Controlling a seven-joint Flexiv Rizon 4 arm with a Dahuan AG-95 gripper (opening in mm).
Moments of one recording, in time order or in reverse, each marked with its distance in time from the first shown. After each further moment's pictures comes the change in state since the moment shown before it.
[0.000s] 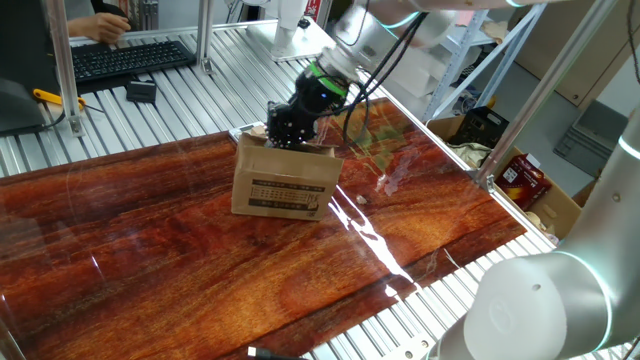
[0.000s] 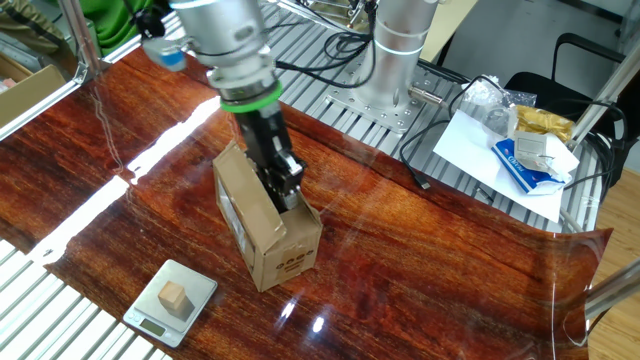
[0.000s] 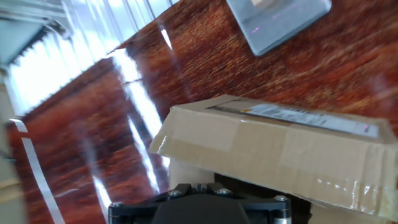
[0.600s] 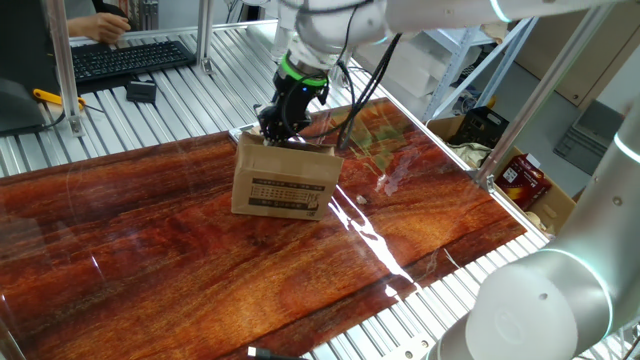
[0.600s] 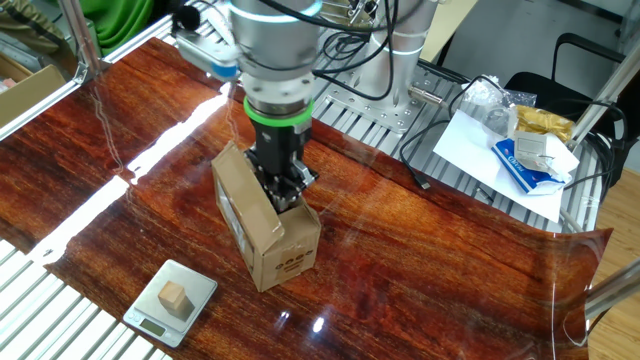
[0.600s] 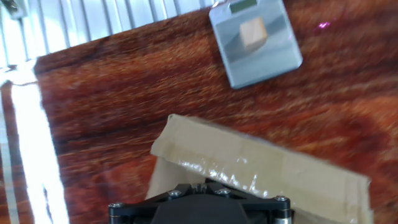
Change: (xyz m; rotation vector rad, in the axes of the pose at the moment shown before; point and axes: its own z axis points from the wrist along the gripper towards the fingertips) arm -0.012 -0.007 -0.002 0.275 -0.088 -0.168
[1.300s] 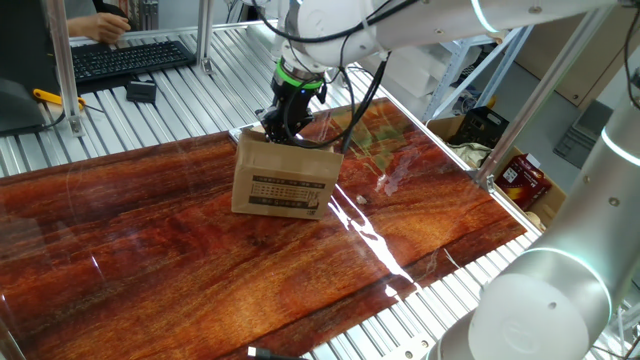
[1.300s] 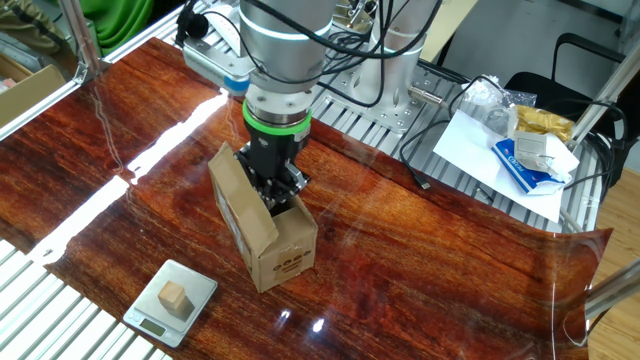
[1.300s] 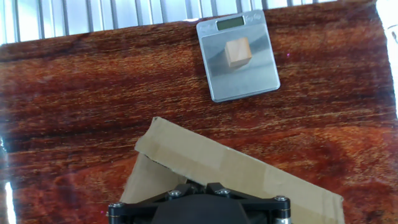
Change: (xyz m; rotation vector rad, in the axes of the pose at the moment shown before) arm -0.009 -0.018 0.005 0.092 -0.012 -0.079
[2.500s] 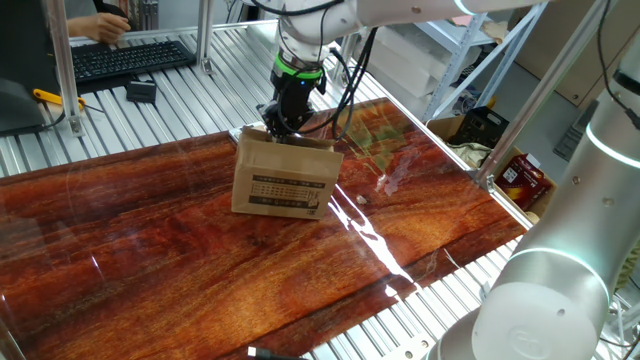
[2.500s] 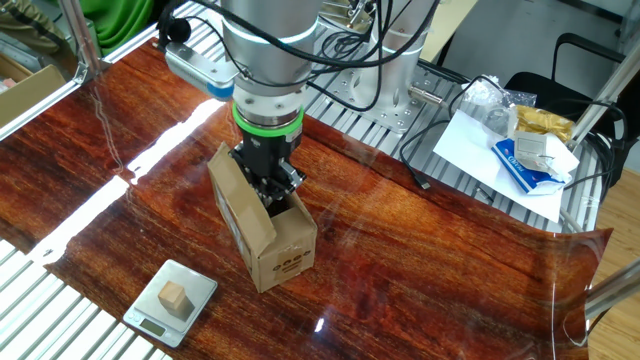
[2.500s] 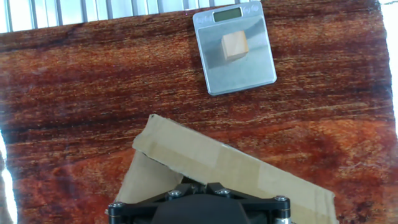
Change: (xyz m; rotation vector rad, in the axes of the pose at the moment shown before) arm -0.001 -0.003 -0.007 0.002 0.078 -0.004
